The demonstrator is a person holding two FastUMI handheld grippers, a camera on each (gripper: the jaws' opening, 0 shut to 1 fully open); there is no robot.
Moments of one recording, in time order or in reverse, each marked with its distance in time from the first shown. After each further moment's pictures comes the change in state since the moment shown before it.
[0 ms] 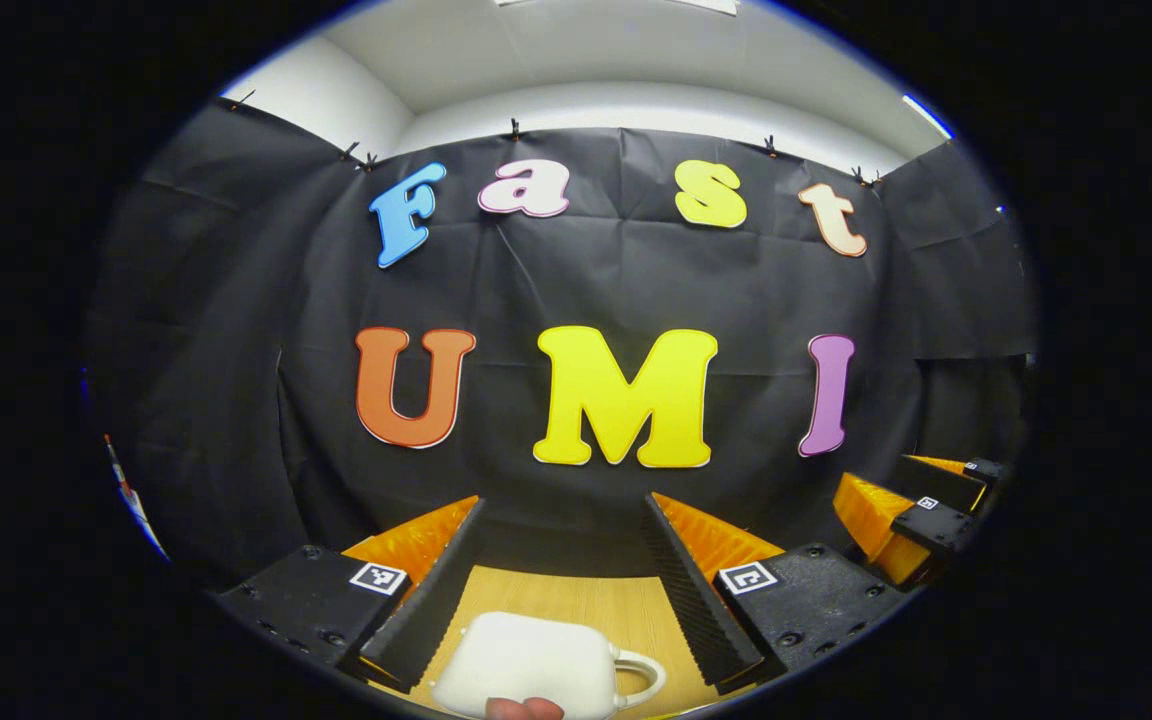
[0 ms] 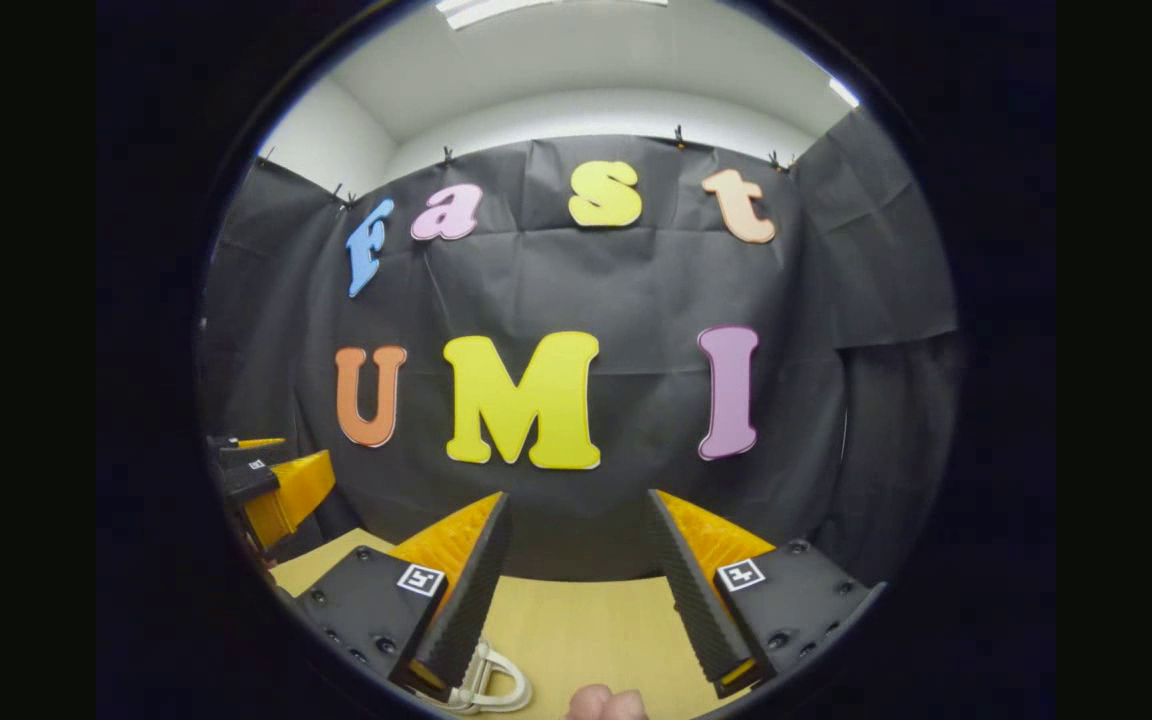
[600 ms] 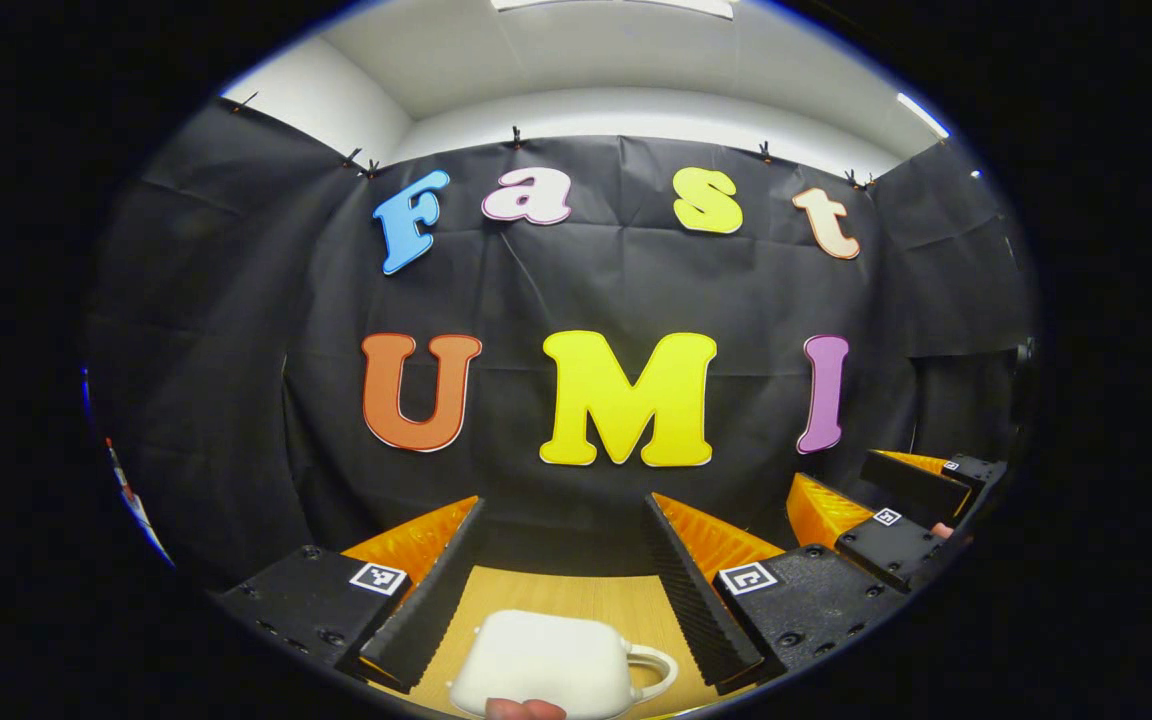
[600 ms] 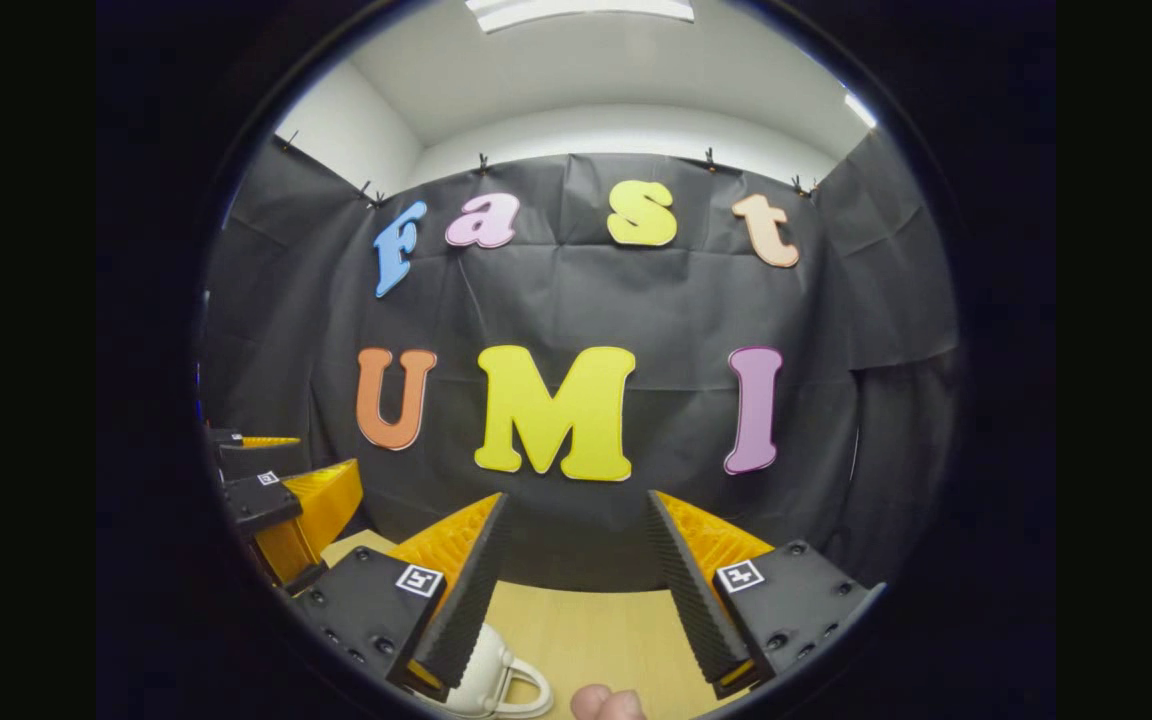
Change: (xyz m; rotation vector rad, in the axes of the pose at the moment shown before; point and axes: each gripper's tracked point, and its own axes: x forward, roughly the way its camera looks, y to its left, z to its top) left arm -0.016 0.018 -0.004 0.026 -0.001 0.001; right arm -0.009 0.052 -0.005 -0.028 -0.028 0.067
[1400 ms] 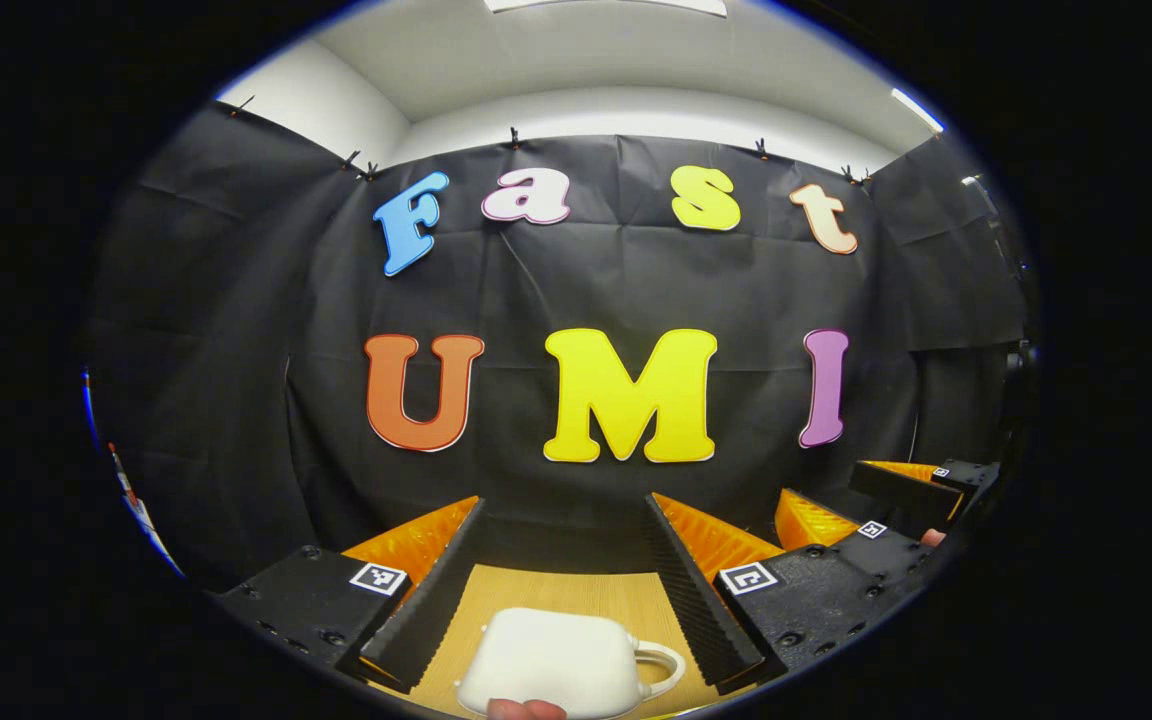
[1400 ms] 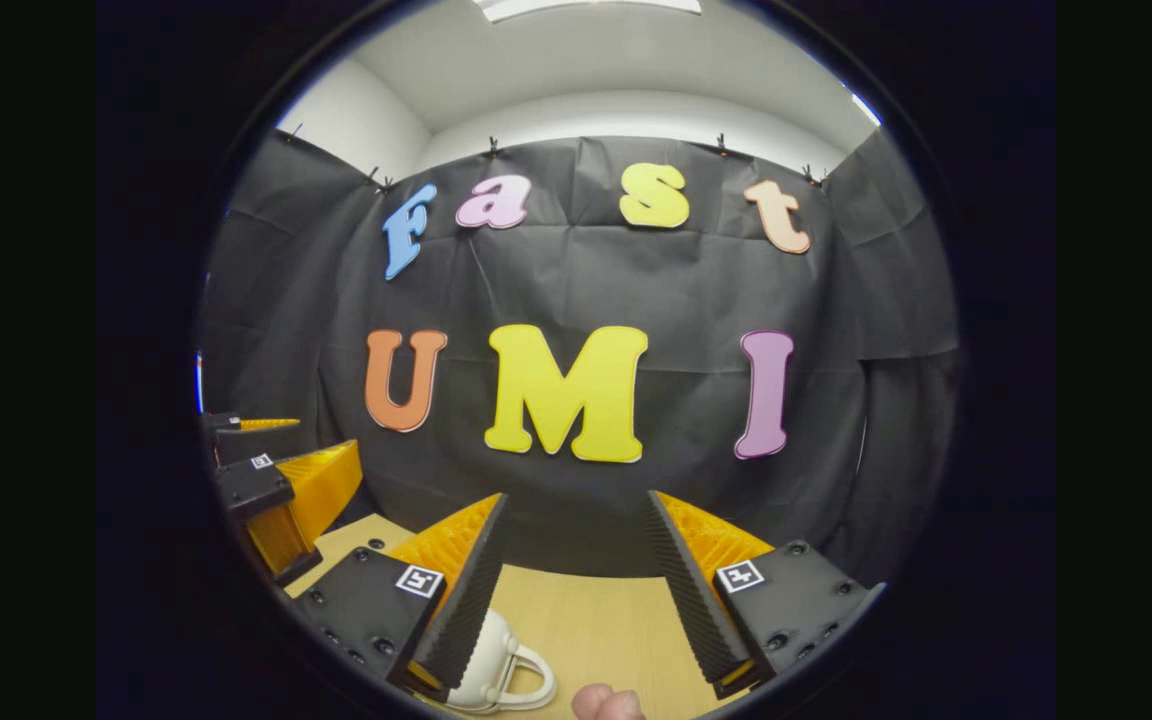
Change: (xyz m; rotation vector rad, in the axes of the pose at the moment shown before) left arm -0.005 0.002 -0.004 0.011 0.003 0.003; right arm 0.000 0.009 -0.018 -0.020 0.054 0.033
